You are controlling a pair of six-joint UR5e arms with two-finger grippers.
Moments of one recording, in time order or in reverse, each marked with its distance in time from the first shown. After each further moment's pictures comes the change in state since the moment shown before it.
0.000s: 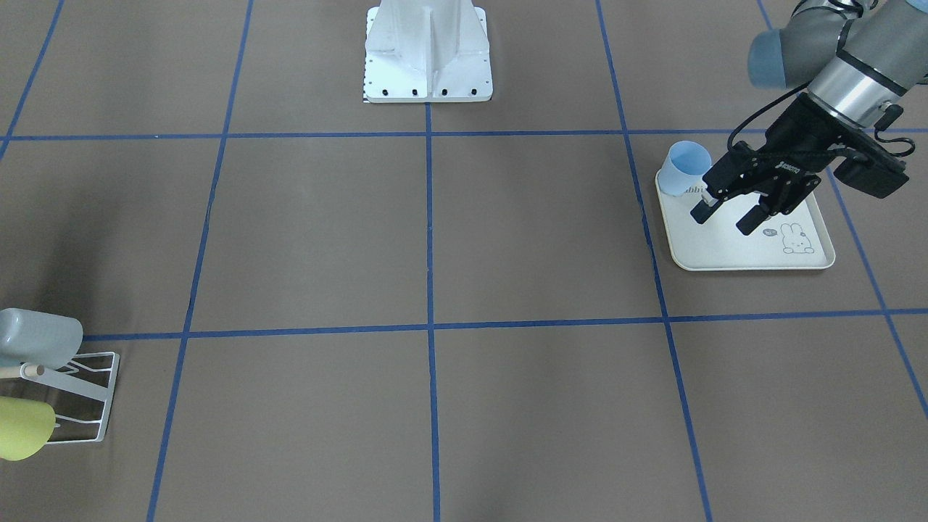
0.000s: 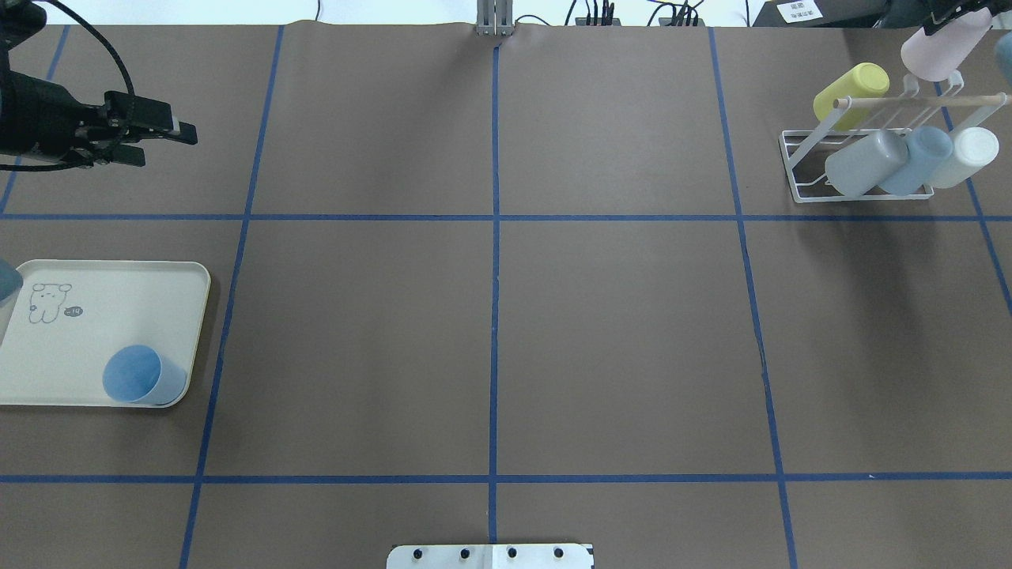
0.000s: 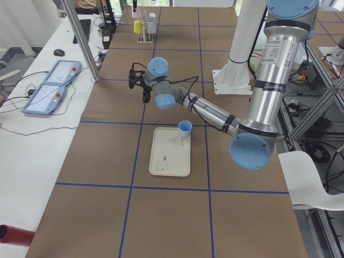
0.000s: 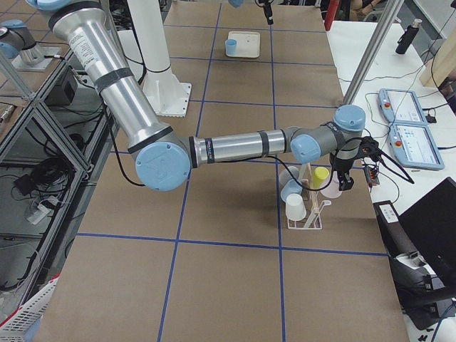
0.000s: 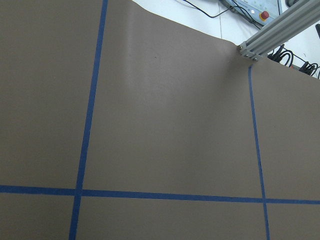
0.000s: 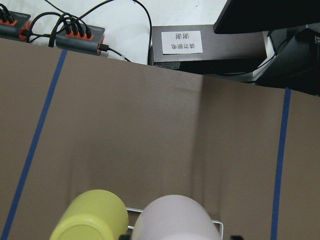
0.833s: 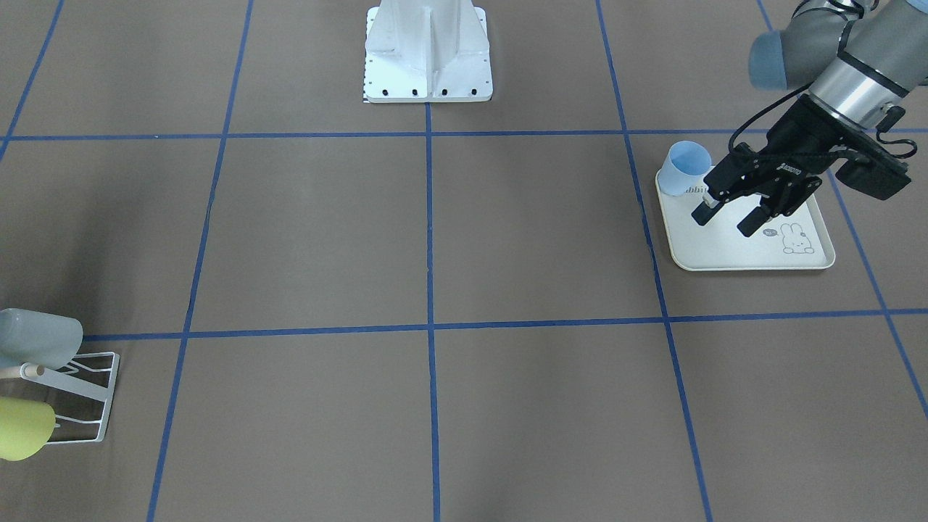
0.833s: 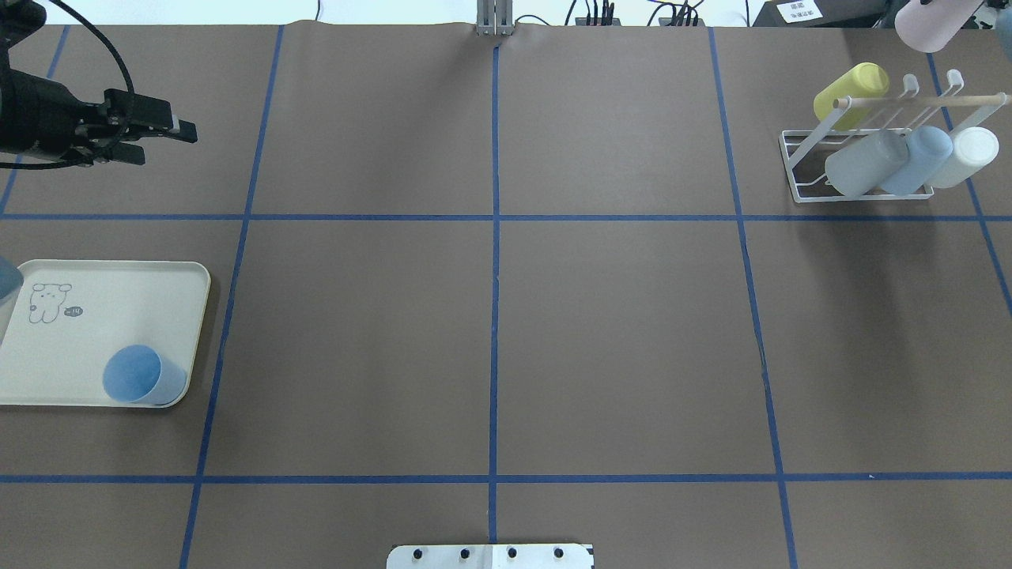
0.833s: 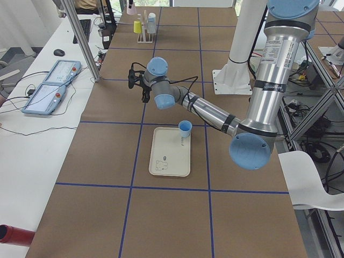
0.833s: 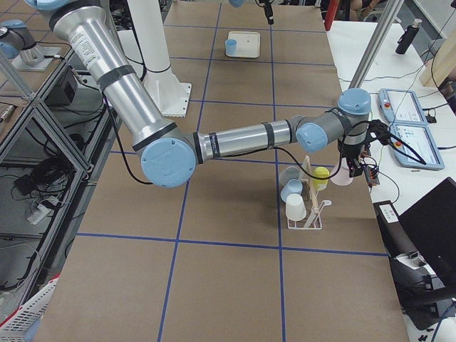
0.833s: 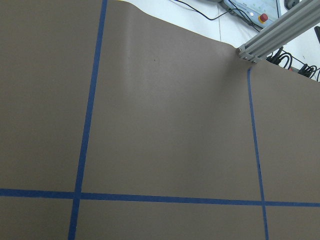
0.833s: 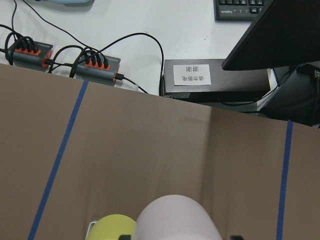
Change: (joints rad) left arm -0.003 -0.003 0.004 0.000 -0.001 0.001; right arm 0.018 0.039 0.014 0.007 -0.004 0.007
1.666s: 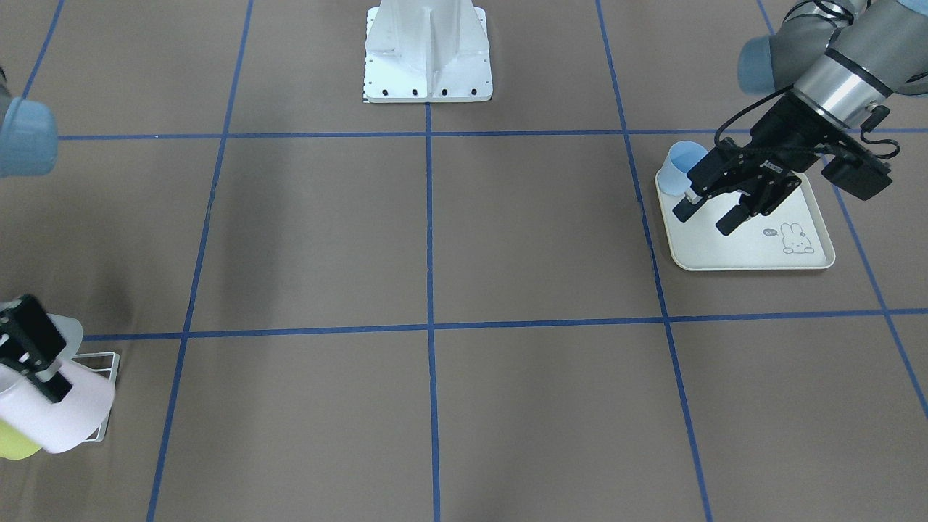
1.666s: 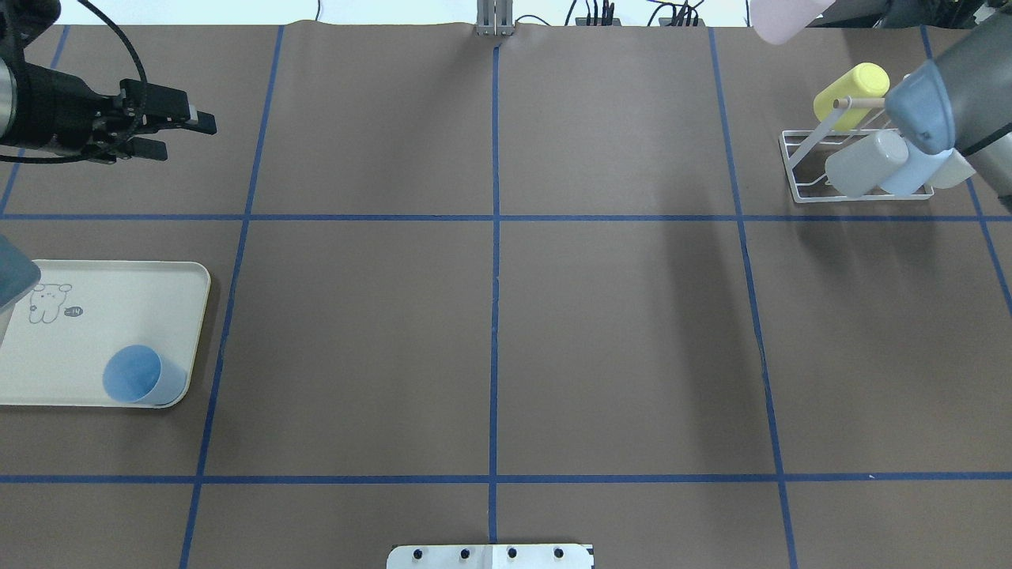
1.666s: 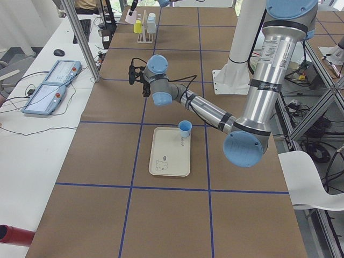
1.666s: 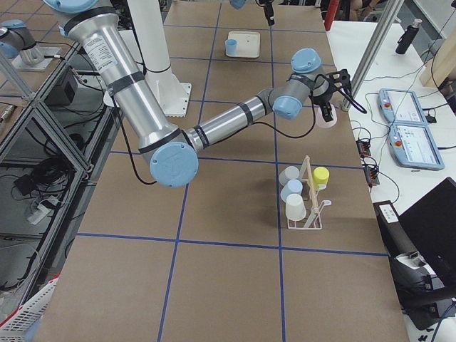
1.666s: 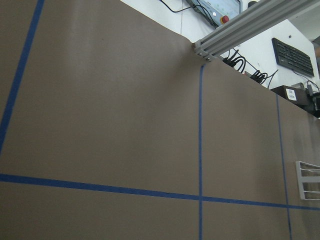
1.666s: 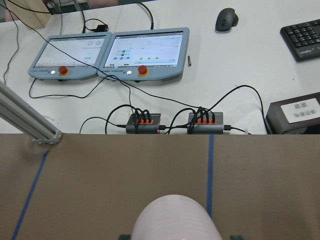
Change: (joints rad) left arm 0.005 -0.024 0.013 -0.048 -0.006 -0.057; right arm -0.163 -0.026 0.256 0.220 -0.115 0.532
